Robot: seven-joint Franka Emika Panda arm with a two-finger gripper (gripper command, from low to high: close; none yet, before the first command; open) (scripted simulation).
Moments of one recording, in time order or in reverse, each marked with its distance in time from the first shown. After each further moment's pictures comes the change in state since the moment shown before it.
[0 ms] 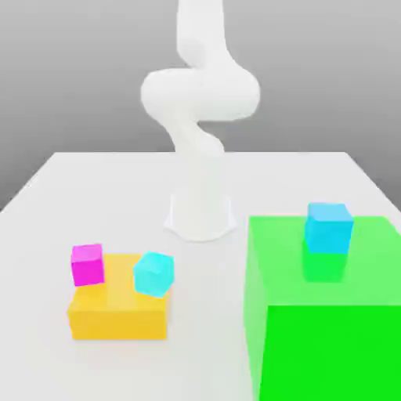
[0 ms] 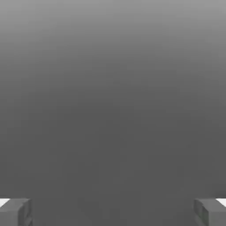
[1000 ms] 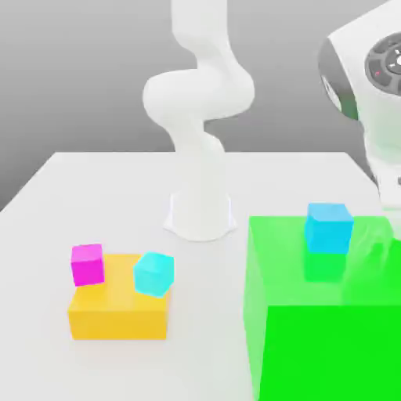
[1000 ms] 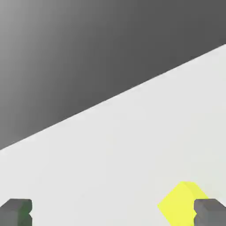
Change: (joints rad) arm 0.483 0.737 0.058 -0.050 0.807 -0.466 -1.236
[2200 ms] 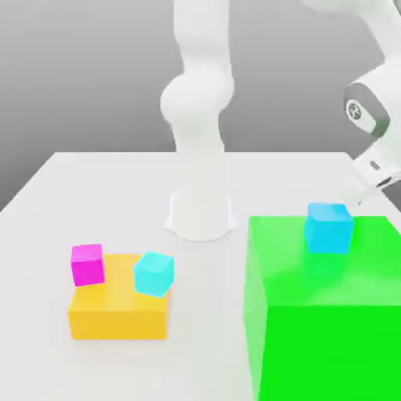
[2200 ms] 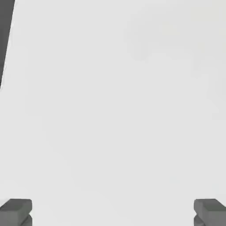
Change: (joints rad) arm 0.636 0.025 -0.171 -0.270 -0.122 0.508 1.522
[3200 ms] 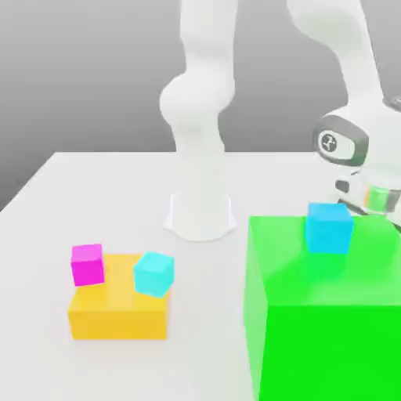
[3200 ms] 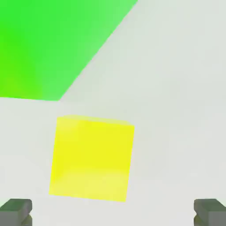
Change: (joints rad) arm 0.064 0.111 -0.193 -0.079 -0.541 0.496 1.527
